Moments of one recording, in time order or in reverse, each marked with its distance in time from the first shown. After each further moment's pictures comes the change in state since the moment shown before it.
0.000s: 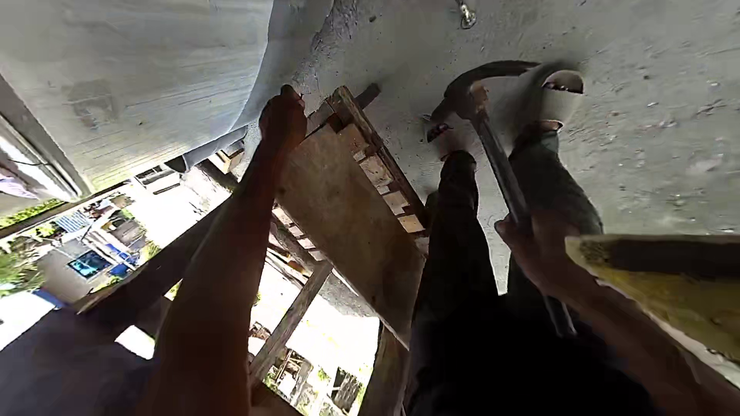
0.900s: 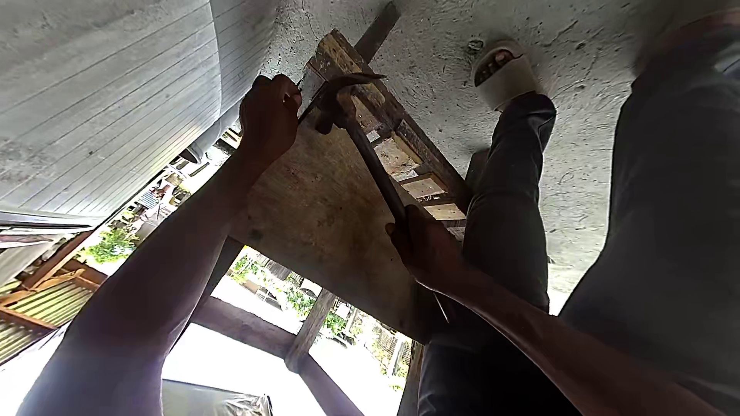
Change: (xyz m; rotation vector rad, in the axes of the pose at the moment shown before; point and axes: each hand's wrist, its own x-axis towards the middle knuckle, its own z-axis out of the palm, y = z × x) left_hand 0.078 -0.015 0.058 0.164 -0.157 0.149; right_hand 0.103 -0.087 0.146 0.309 -0.489 0.103
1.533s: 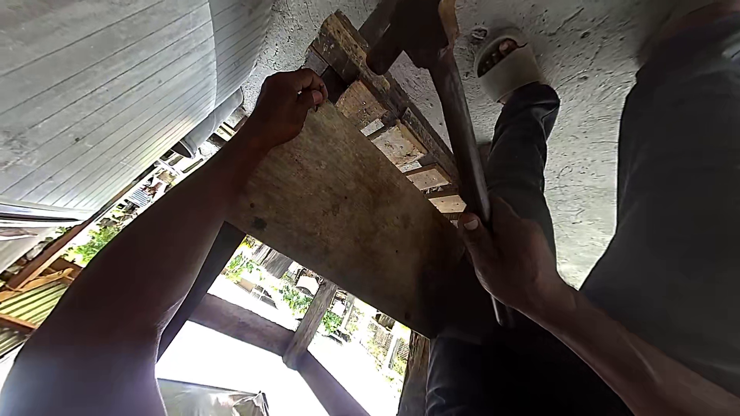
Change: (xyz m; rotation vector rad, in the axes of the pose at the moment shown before) left_hand 0.007 -0.024 0.014 -0.215 -0.074 0.394; right_hand -0.040 0.044 -0.017 -0.007 0.490 -0.328
